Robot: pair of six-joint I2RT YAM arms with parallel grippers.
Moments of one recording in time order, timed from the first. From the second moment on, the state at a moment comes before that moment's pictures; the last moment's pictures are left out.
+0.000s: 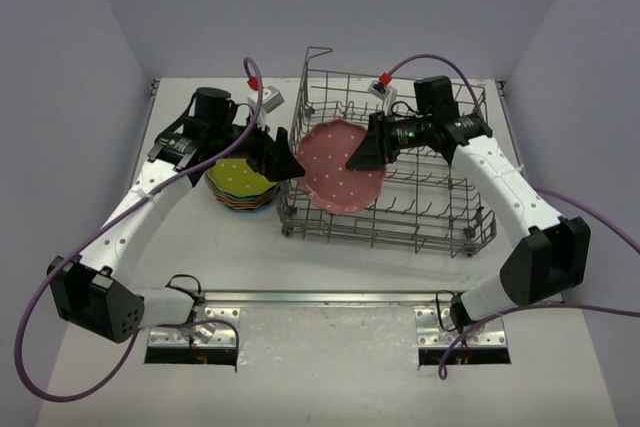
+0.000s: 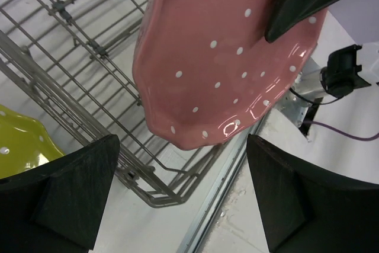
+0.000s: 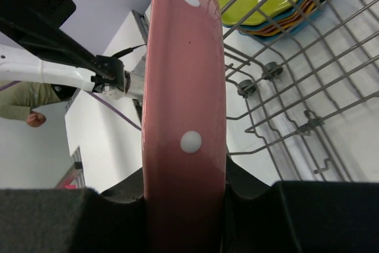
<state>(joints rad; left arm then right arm) -0.31 1.27 1.26 -0.61 0.73 -0.03 0.32 1.49 1.34 -0.58 -0.95 0.15</state>
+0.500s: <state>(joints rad) -0.31 1.28 1.26 -0.52 0.73 -0.08 0.11 1.44 1.44 -0.59 -0.99 0.13</state>
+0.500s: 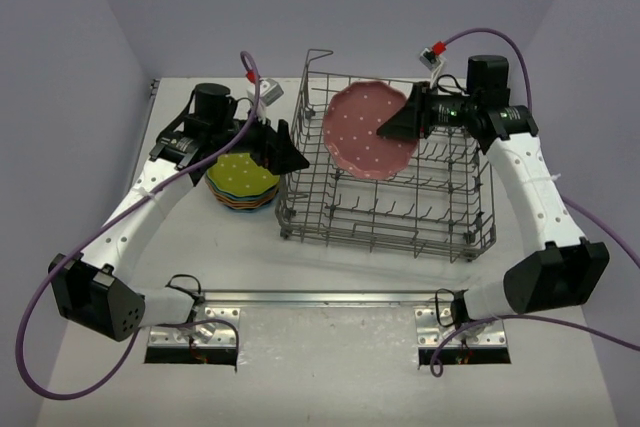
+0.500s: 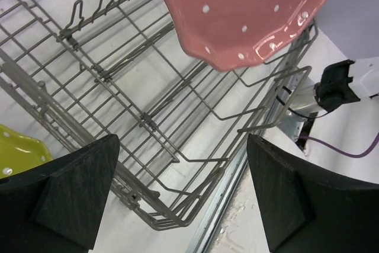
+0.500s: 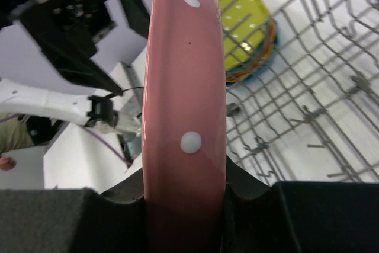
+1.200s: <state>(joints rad) -0.31 1.29 1.36 -0.43 1.04 -0.22 0.38 1.39 1.38 -0.47 -1.22 0.23</state>
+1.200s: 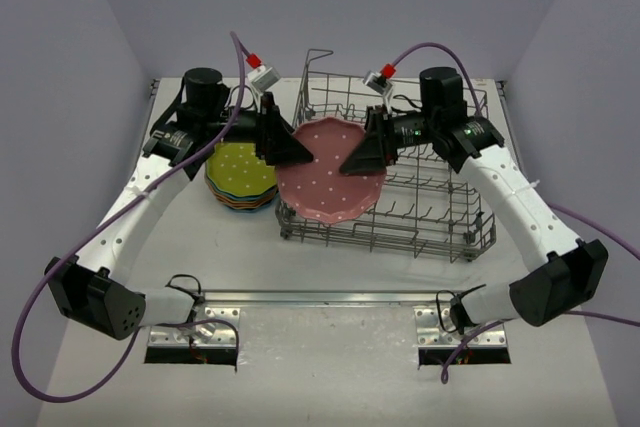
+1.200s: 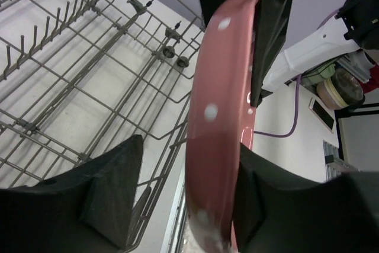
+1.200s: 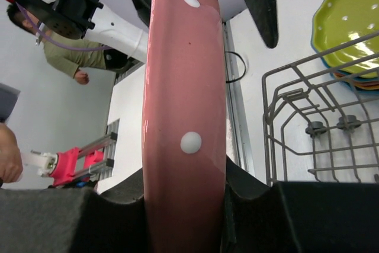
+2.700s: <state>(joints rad) 0.33 1.60 1.34 -0.55 1.01 -0.13 0.42 1.25 1.35 -1.03 -0.72 -0.49</state>
